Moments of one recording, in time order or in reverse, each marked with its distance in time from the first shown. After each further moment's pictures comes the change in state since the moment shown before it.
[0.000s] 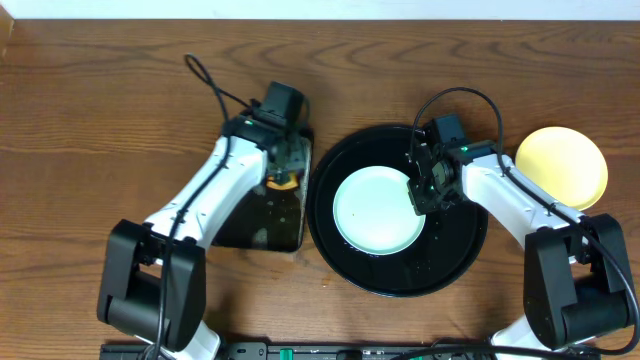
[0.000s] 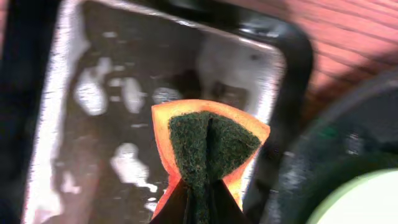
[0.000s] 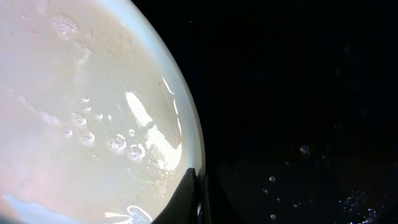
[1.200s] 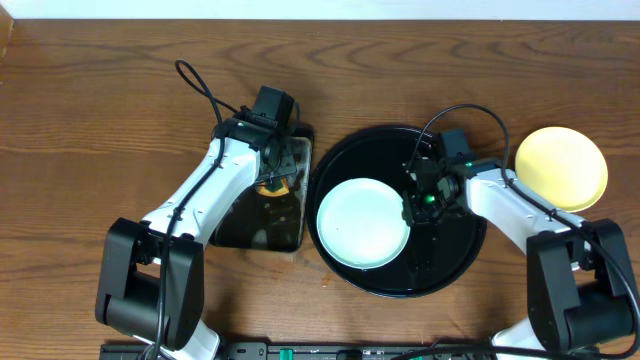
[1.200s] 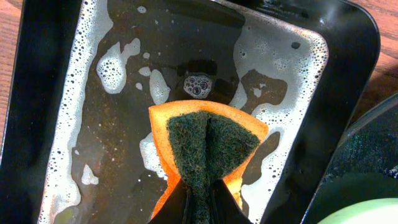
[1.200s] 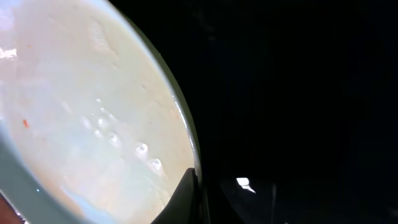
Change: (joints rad) left arm 0.023 0.000 -0.037 -0.004 0.000 0.000; right arm -0.021 -0.026 -0.126 0.117 -0.279 0.092
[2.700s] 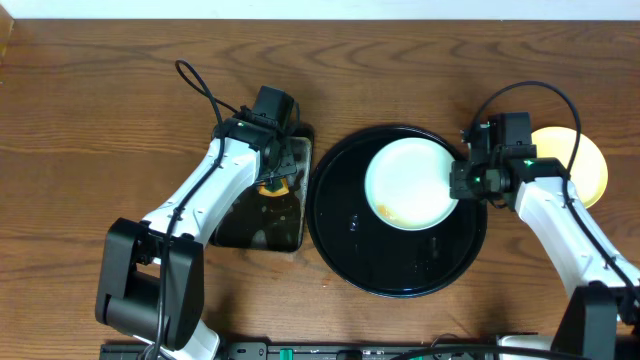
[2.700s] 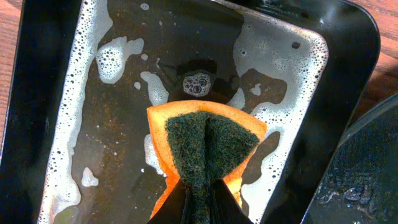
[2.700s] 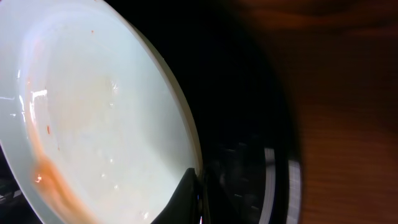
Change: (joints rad) left arm 0.000 0.000 0.000 0.000 0.000 0.000; right arm -0.201 -0.213 0.031 -0.005 0.259 -0.028
